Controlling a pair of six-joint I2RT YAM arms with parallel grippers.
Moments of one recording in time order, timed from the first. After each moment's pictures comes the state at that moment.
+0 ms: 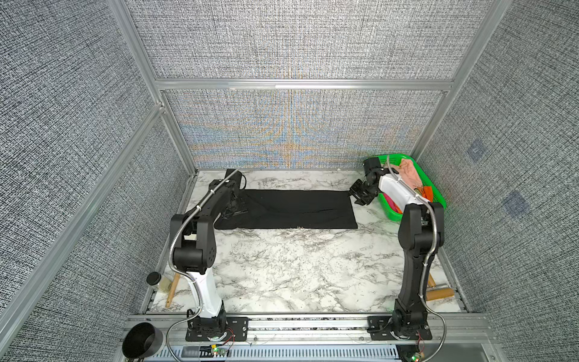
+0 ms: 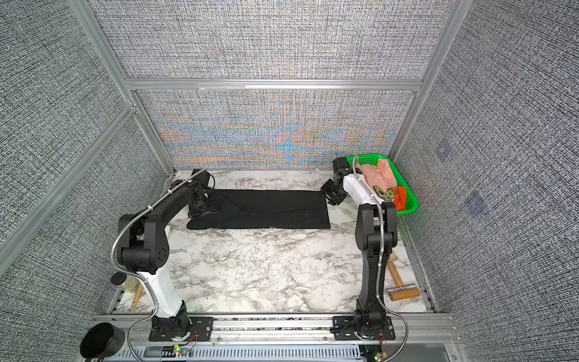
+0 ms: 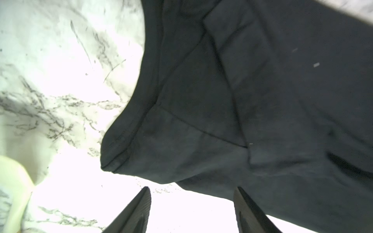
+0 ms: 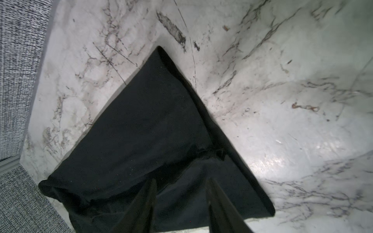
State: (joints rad) left arm -0.11 1.90 1.51 -0.87 -0.13 -0.40; right arm 0.11 2.13 1.81 -0.88 -0.19 0.83
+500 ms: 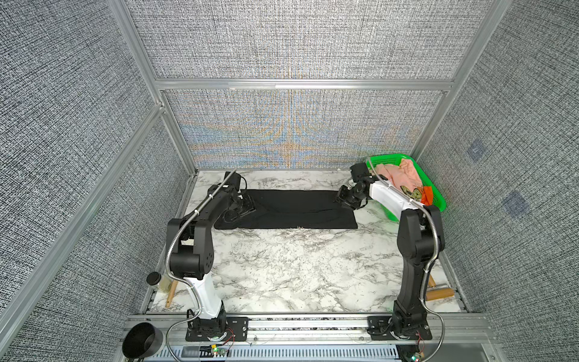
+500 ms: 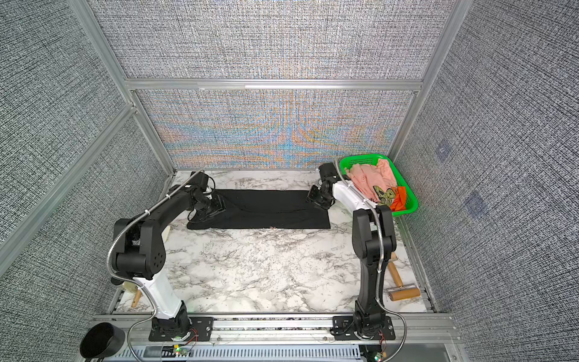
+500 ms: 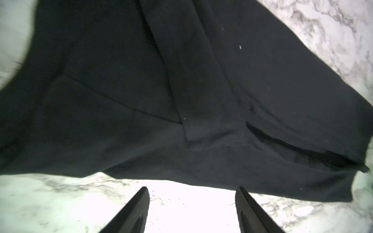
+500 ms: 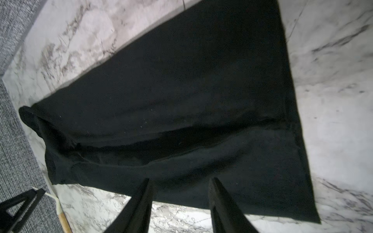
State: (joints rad) left arm -0.11 1.85 1.39 -0.74 0.20 -0.52; right arm 0.23 2.04 1.63 -0.75 -0.28 0.61
